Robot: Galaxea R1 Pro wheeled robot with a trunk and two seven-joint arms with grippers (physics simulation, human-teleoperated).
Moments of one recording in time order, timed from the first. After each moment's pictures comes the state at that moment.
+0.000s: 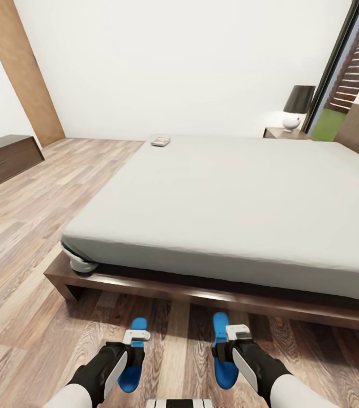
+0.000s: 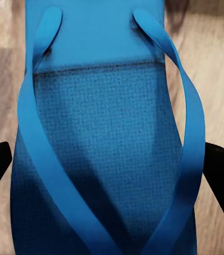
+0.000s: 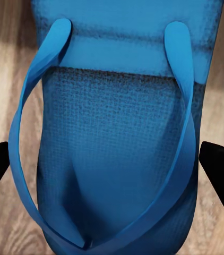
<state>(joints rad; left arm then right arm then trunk) -0.55 -0.09 -0.09 -0.46 0.05 0.45 0.04 -0.60 0.04 0.34 -0.39 -0.31 0.38 -0.08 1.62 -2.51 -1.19</state>
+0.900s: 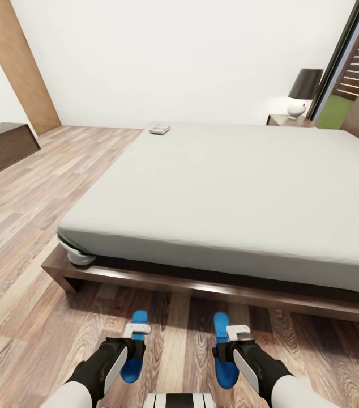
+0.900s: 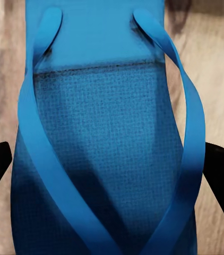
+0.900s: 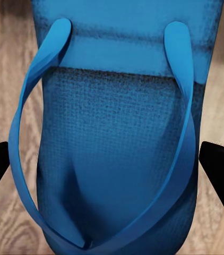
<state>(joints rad) -0.55 -0.09 -0.09 -0.50 0.05 0.44 0.04 -0.60 0.04 0.35 -0.38 -0.31 0.36 -0.08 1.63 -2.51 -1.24</state>
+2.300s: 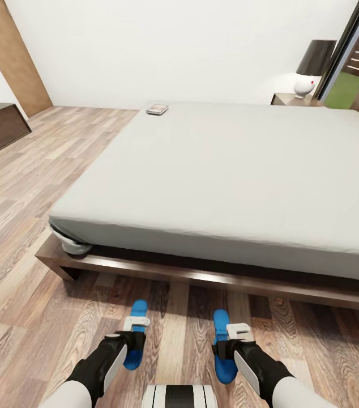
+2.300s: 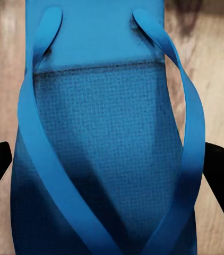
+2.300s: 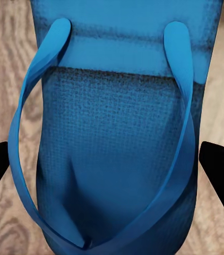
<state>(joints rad) -0.55 -0.09 -0.10 -0.53 0.05 0.34 0.04 -0.60 0.03 0.35 -0.39 -0.30 0.30 -0.07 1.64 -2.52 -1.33</state>
